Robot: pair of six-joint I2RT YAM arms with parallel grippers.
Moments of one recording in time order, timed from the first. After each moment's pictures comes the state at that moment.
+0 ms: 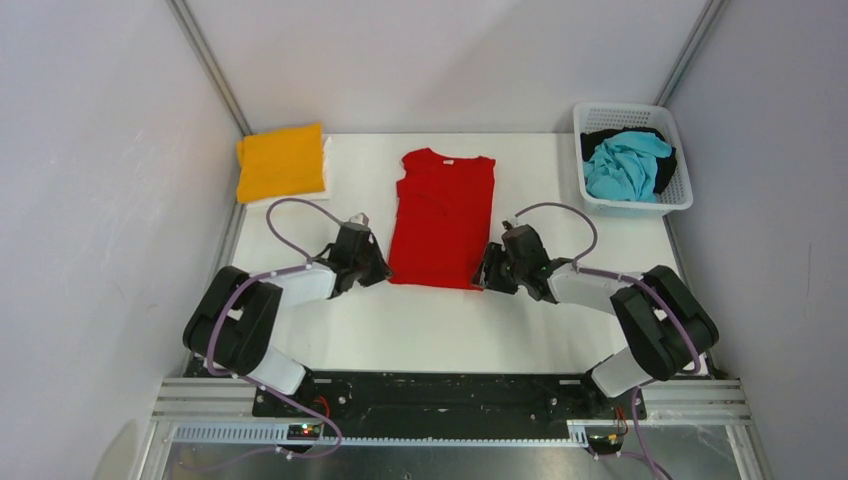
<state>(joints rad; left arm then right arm) -0.42 1.52 0.61 0.07 0.06 -0.73 0.56 1.51 0.65 0.03 -0.13 0.73</state>
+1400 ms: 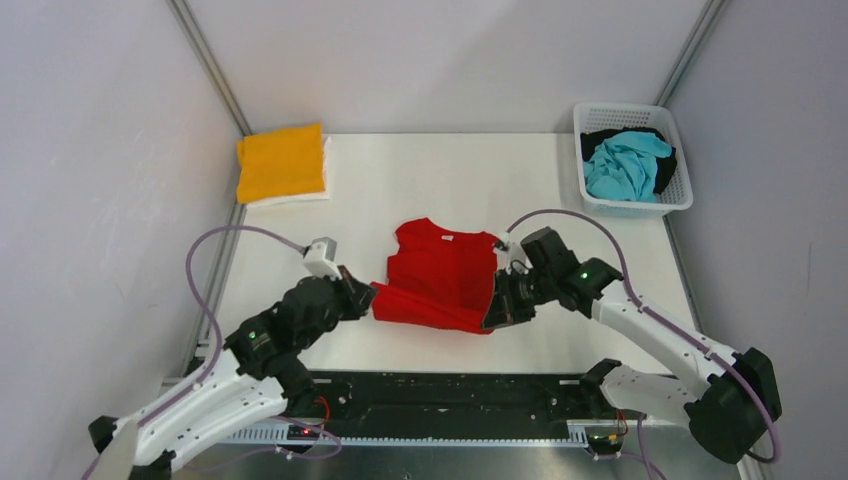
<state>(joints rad) -0.86 0.46 0.54 -0.56 -0.31 -0.82 0.69 1.07 0.78 -0.66 -0.58 0.56</state>
